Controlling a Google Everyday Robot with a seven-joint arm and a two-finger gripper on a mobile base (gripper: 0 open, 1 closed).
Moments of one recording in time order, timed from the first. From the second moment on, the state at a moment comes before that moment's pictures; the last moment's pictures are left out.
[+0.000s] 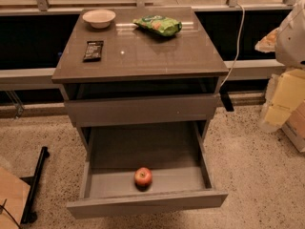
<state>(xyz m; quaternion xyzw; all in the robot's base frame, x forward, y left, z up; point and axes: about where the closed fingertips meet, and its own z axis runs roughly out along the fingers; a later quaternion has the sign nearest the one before) 0.438 -0.217 0.976 -0.60 0.78 -0.03 0.16</state>
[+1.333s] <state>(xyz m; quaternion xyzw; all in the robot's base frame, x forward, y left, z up) 0.465 -0.189 0.901 -0.59 0.77 0.05 0.25</state>
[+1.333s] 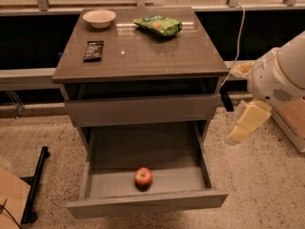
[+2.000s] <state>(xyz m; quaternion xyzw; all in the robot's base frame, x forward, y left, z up) 0.486 -0.175 0.851 -0.59 0.74 0.12 0.29</state>
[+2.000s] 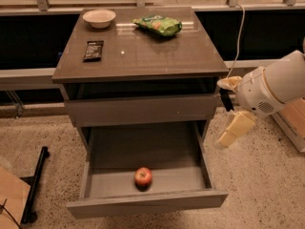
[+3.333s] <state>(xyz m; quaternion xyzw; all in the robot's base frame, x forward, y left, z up) 0.511 -0.126 0.740 -0.57 0.71 0.22 0.35</state>
